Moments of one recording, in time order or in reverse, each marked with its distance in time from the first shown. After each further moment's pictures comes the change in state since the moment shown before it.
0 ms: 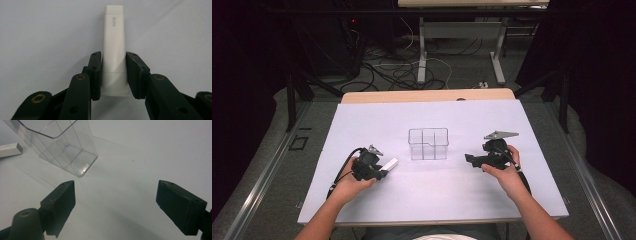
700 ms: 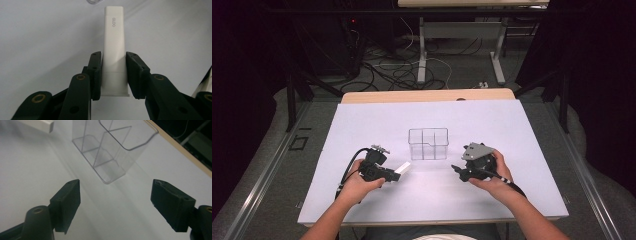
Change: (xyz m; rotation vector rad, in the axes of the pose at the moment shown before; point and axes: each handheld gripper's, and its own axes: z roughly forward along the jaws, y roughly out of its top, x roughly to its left) left arm -0.024 0.018 -0.011 -0.007 -0.229 -0.145; right arm 0.064 0.002 -0.002 -0.043 0.008 -0.574
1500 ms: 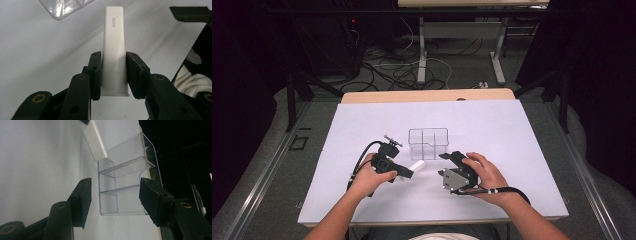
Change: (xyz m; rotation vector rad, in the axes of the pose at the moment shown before) left arm -0.020 0.034 0.012 0.055 -0.127 -0.029; right arm 0.046 0.022 0.010 -0.103 -0.031 -0.697
